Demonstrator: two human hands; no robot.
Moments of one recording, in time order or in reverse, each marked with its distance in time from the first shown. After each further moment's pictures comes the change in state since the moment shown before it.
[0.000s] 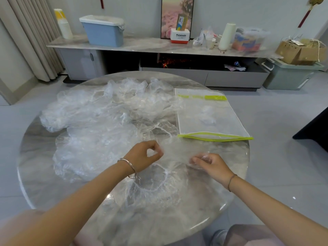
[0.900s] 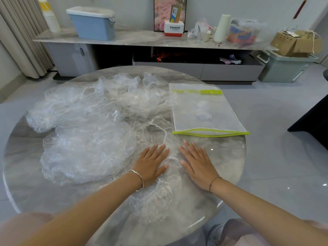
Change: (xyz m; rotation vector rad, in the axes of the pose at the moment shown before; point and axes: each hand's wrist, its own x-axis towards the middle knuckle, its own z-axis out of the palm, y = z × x) left_hand 0.010 -0.028 0.068 0.678 -0.241 0.092; right_hand 0.013 0.032 0.017 -1.082 -0.104 -0.230
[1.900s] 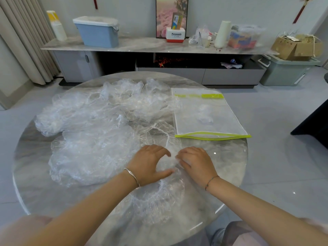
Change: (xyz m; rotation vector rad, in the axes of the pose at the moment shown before) left_hand -0.022 -0.001 -0.047 -0.217 0.371 0.169; right_hand 0.011 -0.023 -0.016 0.100 0.432 -0.252
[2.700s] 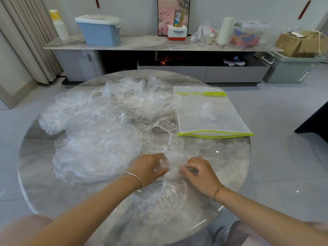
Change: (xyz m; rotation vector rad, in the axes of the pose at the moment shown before) left_hand -0.013 0.002 0.005 -0.158 -0.133 -0.271; right_hand -0.035 -0.008 0.008 0.376 -0.088 0.319
